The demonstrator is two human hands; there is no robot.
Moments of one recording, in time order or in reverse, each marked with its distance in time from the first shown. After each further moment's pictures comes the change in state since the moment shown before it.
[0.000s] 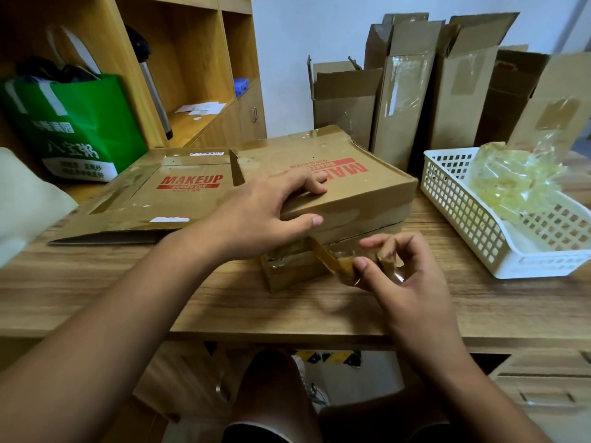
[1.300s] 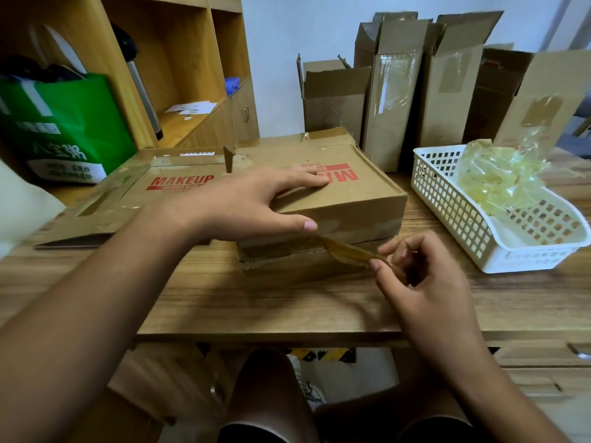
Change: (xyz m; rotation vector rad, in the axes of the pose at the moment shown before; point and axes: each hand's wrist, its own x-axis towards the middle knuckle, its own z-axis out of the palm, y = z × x) left_hand 0.014 0.017 -0.026 0.166 -0.321 -0.084; right_hand -0.002 0.002 -0.026 -0.341 0.054 -0.124
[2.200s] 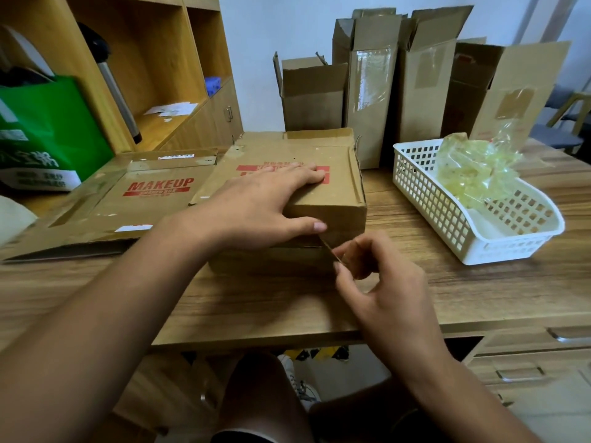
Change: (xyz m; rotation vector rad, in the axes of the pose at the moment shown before) left_hand 0.022 0.025 0.019 0.181 0.078 -0.034; right_hand -0.005 -0.005 0.015 -0.160 -0.031 -0.096
